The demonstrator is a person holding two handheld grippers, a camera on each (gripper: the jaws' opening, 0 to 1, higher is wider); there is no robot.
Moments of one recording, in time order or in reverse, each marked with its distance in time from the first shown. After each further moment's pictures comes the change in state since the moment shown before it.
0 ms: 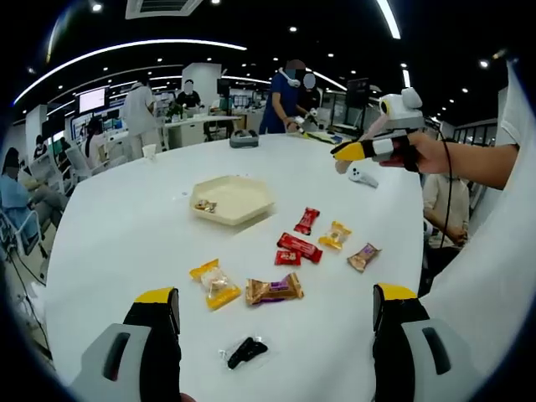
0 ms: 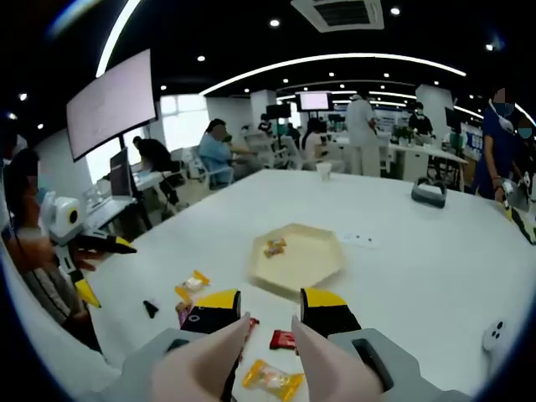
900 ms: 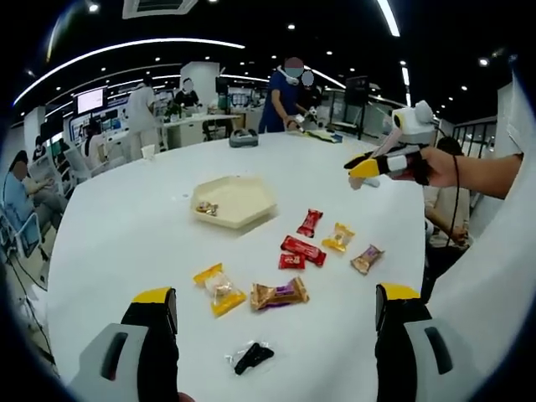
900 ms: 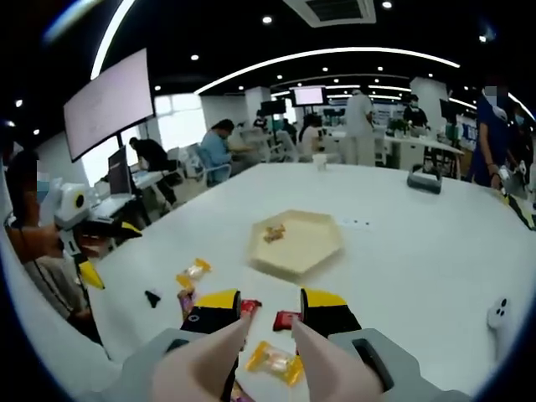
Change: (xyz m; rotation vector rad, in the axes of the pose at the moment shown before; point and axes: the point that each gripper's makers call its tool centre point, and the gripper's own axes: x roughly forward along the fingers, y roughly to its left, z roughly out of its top) left arm 0.002 0.008 0.007 0.005 -0.004 -0.001; right arm -0.009 0.002 -0.025 0.029 0.015 -0.015
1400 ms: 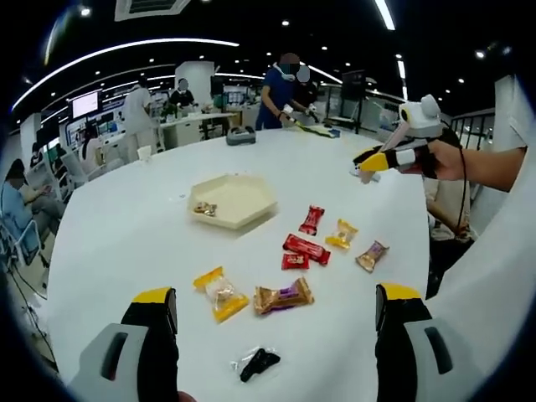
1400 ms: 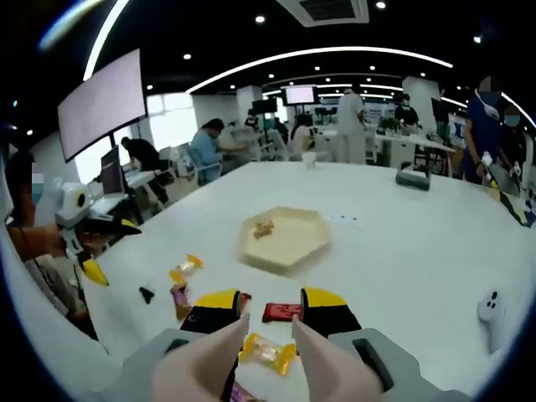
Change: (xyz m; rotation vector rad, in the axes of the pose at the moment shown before) left arm 0.015 0.004 0.000 0.027 0.018 -0.001; right arm -0.015 -0.012 -0.006 0.017 0.004 -0.044
